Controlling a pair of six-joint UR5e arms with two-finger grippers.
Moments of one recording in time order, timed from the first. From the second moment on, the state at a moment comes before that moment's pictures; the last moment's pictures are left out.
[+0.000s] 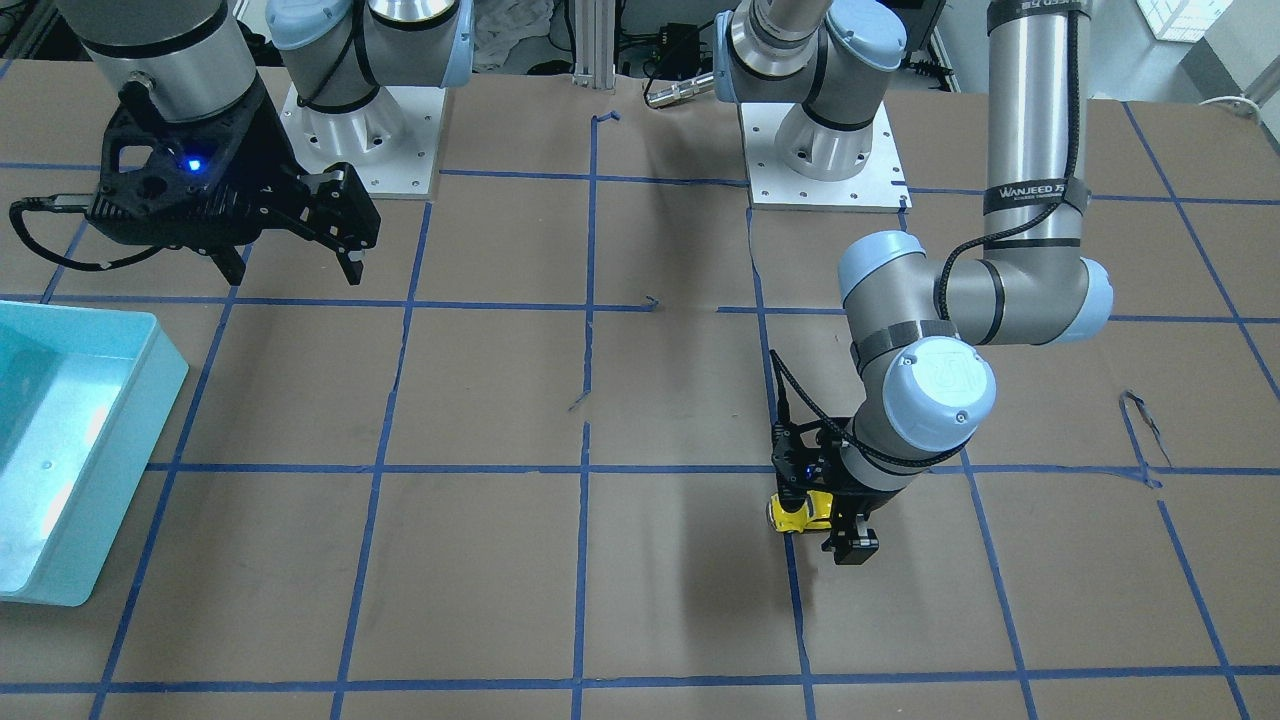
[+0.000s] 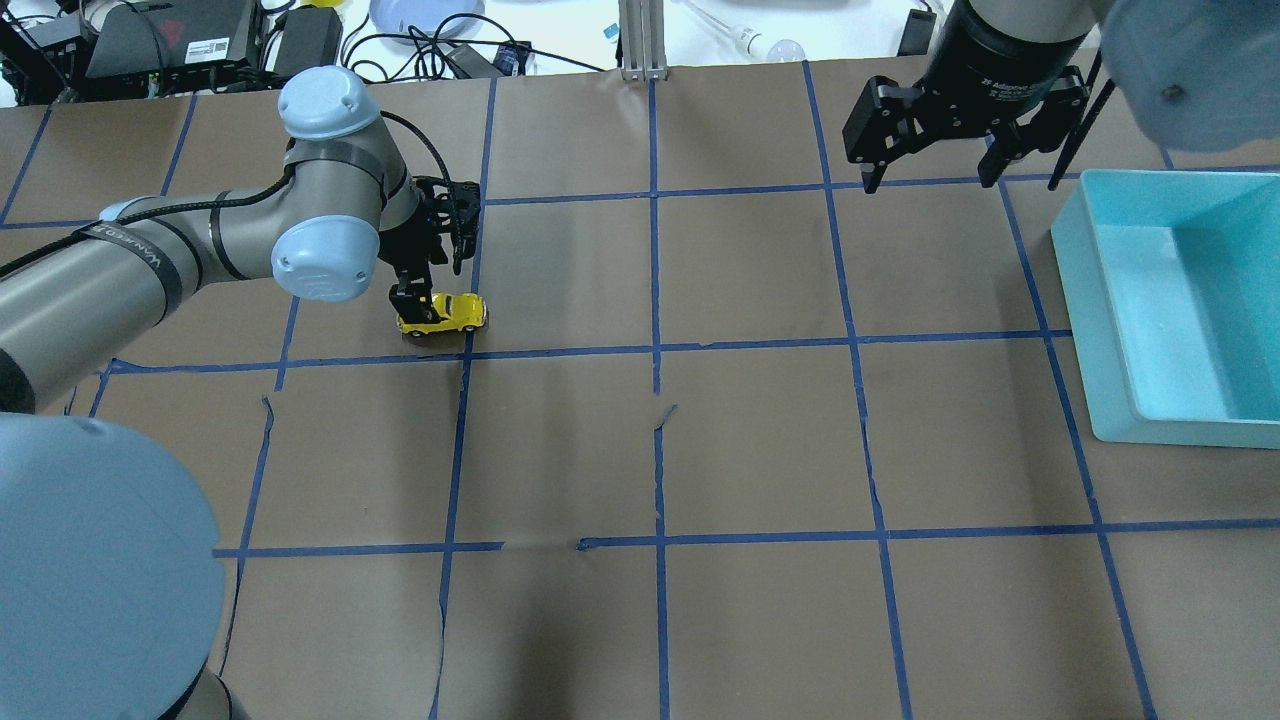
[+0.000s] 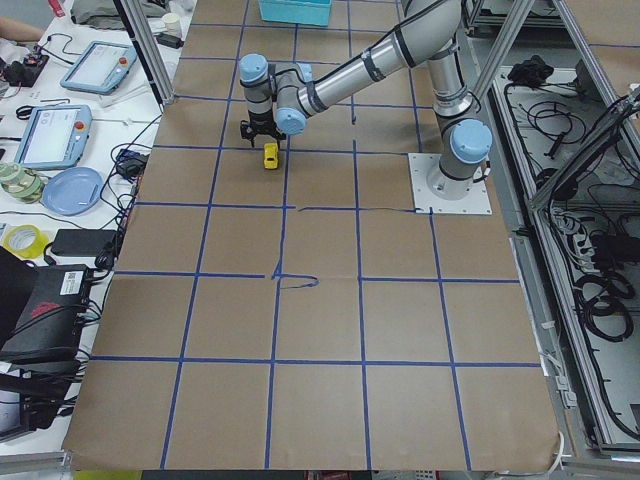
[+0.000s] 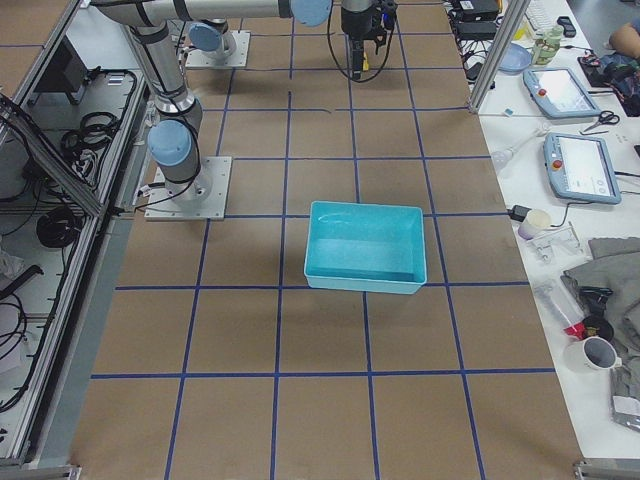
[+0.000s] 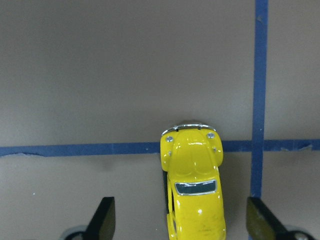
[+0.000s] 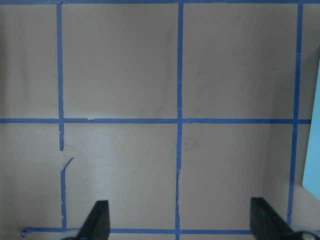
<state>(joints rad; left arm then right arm) -1.52 -2.06 -1.71 -0.96 1.58 1.61 1.59 -1.53 1.51 -1.62 -1.56 0.01</state>
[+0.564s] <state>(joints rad) -1.51 -2.04 -1.74 -0.95 1.57 1.59 1.59 -1.53 1.51 -1.62 -1.56 0.01</state>
